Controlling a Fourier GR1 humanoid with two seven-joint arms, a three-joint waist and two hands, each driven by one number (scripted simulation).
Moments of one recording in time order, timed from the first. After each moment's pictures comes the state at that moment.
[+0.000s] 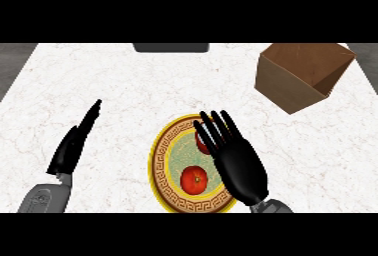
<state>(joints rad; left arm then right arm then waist) -0.14 0.24 0.00 -1.32 -0.23 -0.01 -0.06 -0.12 -0.01 0.49 -1.64 1.46 -0.04 0.07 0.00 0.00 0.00</state>
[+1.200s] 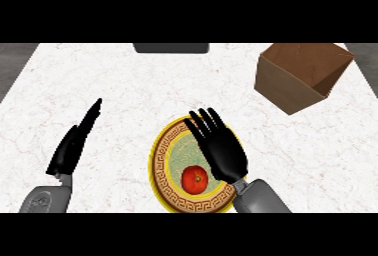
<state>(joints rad) -0.12 0.19 0.03 -1.39 -0.29 -0.06 -0.01 -0.29 0.00 0.52 -1.34 1.35 -0.16 0.10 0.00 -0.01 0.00</state>
